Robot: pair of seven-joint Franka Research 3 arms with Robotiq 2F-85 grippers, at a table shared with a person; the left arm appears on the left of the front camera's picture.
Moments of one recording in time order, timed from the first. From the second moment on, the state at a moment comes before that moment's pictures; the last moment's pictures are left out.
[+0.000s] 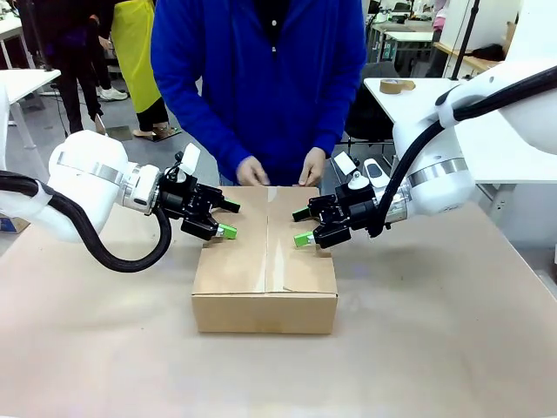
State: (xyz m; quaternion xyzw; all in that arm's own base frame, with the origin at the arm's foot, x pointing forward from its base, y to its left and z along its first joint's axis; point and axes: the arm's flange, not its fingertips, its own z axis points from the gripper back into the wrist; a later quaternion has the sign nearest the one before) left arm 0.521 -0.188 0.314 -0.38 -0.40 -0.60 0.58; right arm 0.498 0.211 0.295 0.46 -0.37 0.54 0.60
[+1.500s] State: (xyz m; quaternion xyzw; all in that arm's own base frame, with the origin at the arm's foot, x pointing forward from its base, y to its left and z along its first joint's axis) left arm 0.521 -0.188 0.314 -0.38 -0.40 -0.60 0.58; right arm 0.498 0.211 0.295 0.46 -0.37 0.54 0.60
